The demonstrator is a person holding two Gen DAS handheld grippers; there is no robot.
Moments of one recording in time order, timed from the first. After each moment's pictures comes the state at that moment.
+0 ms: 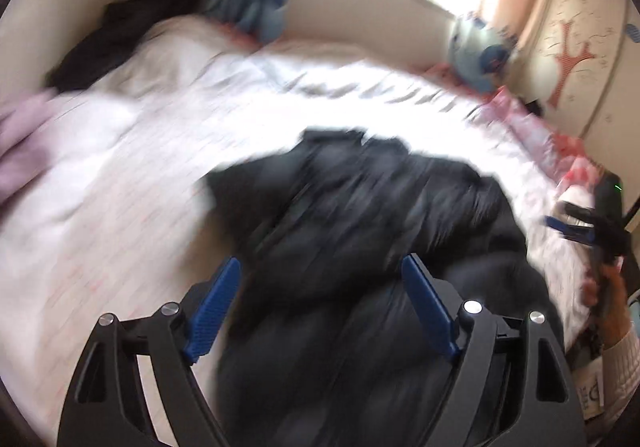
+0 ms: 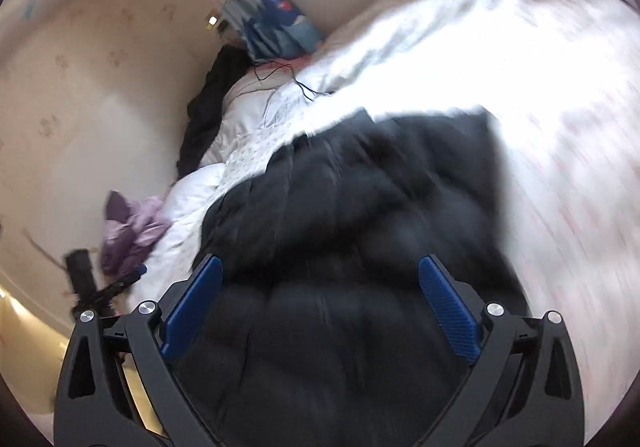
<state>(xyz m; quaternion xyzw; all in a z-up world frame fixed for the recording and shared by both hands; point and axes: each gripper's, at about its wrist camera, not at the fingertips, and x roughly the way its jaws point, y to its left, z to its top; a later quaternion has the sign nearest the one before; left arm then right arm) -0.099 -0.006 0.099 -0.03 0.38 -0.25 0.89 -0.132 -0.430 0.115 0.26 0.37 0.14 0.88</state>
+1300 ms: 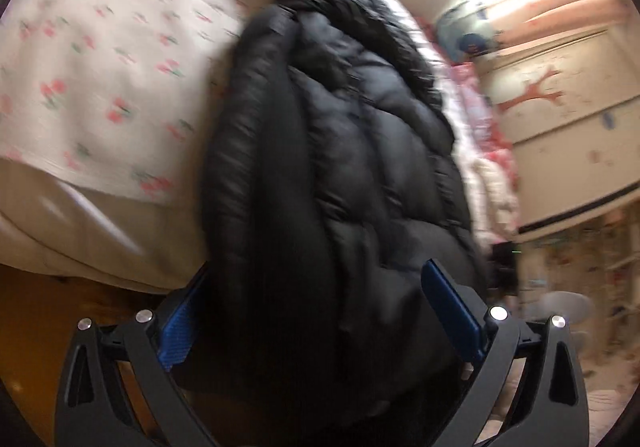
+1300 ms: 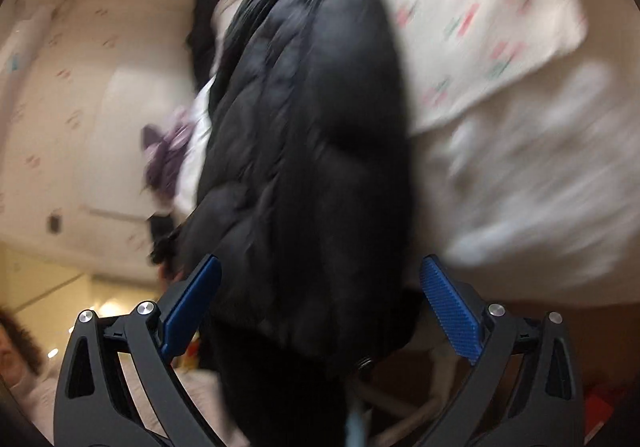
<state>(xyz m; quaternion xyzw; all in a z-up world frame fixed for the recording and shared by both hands) -0.262 0.141 -0.036 -0.25 0.55 -0.35 0.71 -0.412 -0.494 -0.051 0.42 0.51 0.24 0.71</state>
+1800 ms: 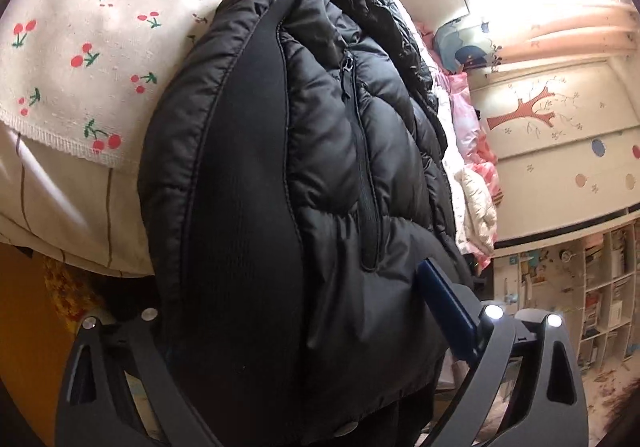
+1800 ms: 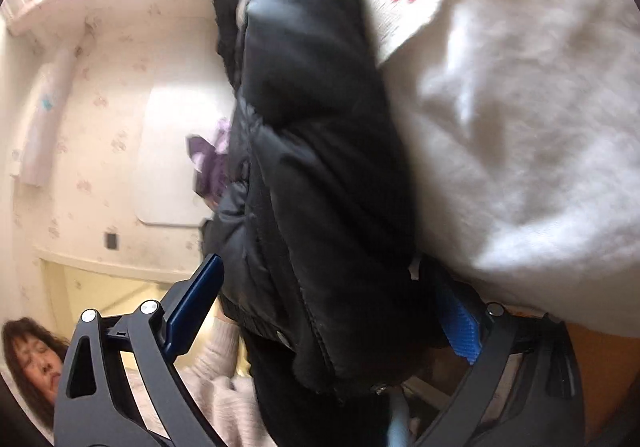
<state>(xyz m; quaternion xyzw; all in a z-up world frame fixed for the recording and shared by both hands) -0.266 0.123 -0.054 -0.30 0.57 -0.34 0.69 -0.410 -0.487 -0.110 0.53 0.46 0.30 0.65</state>
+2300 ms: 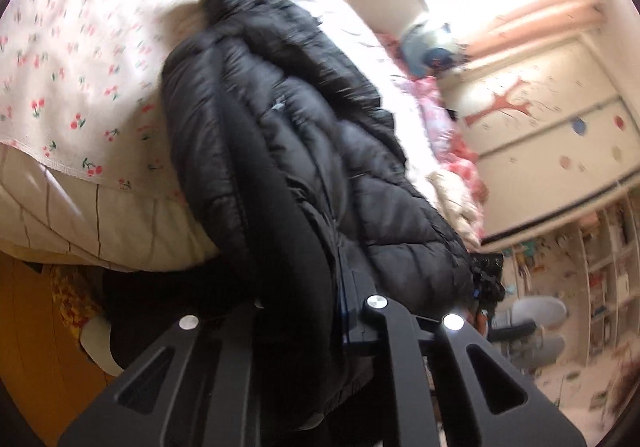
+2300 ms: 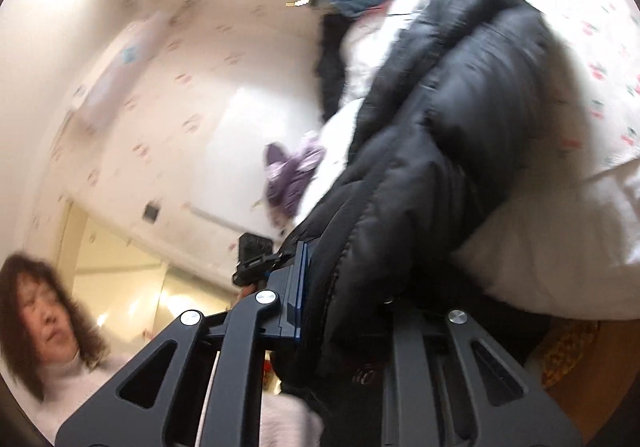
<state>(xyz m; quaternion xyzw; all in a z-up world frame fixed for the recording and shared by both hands) -0.321 0.128 0.051 -0.26 0.51 -0.38 0.73 -0.442 -0.447 0.039 0.46 0.33 0.38 0.73</state>
